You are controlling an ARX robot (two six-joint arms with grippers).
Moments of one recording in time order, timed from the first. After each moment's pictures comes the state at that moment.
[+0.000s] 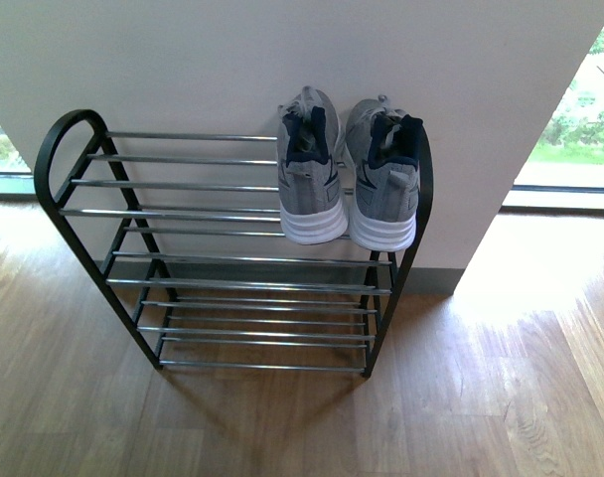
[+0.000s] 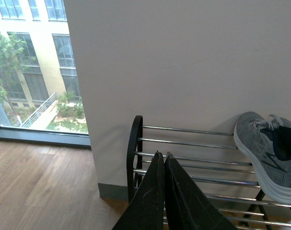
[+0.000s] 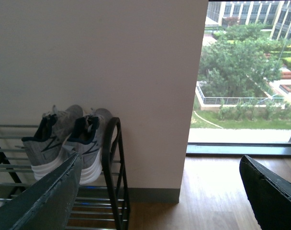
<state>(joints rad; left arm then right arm) 0.00 0.77 0.02 0.73 0.00 -0.01 0.00 0.00 0.02 0.00 0.00 0.00</state>
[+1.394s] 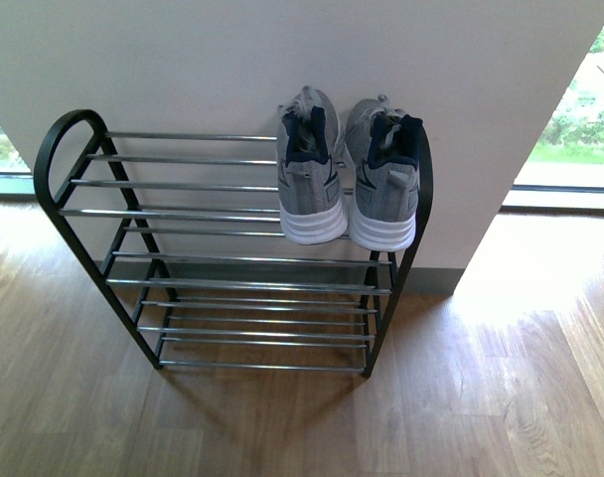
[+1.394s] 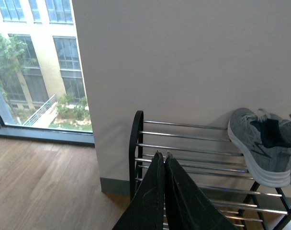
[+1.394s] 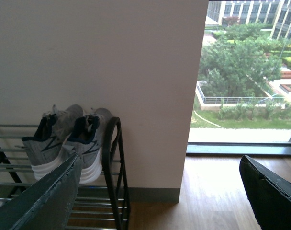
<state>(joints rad) 0.00 0.06 0.01 0.02 0.00 -0.01 0.00 0.00 0.02 0.00 0.00 0.00</state>
